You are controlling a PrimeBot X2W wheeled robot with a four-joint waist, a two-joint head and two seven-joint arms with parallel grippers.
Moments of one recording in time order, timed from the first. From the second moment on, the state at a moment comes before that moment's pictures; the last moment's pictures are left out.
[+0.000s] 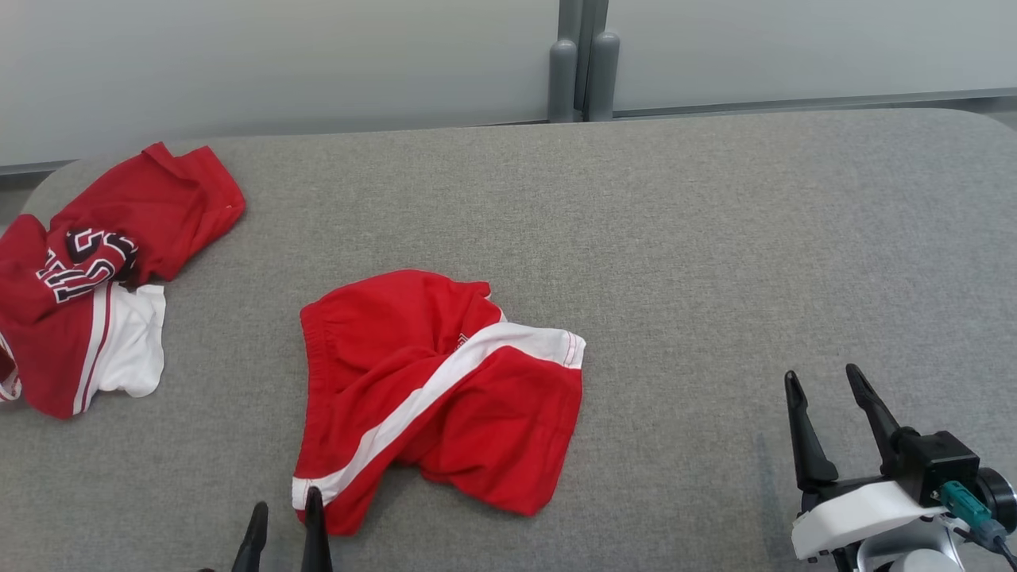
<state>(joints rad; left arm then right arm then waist) 0.22 0.06 -0.13 0.15 -0.51 -0.03 -0.26 0.03 -0.08 -0.03 0.16 0.10 0.13 -0.26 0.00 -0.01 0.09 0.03</state>
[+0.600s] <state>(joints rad) 0.23 0.09 -0.06 0.07 -0.38 -0.11 -0.26 0.06 -0.06 -0.03 0.03 0.06 0.13 -0.26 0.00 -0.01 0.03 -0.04</state>
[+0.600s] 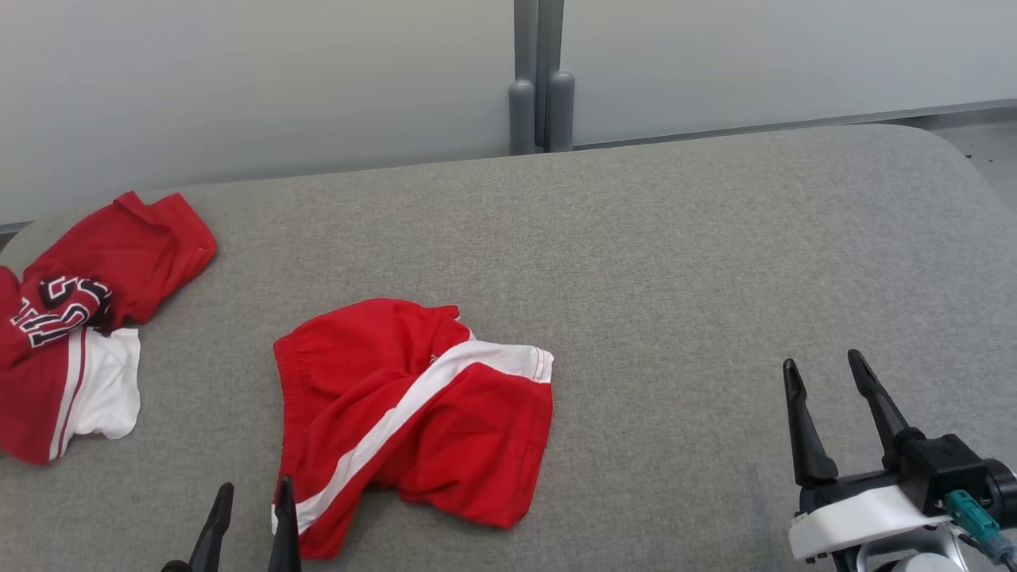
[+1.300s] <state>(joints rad) 0.15 0.13 0.07 0.18 -0.32 -0.12 -0.26 0.08 -0.07 0.02 0.09 0.01 0.13 -0.26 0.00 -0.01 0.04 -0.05</state>
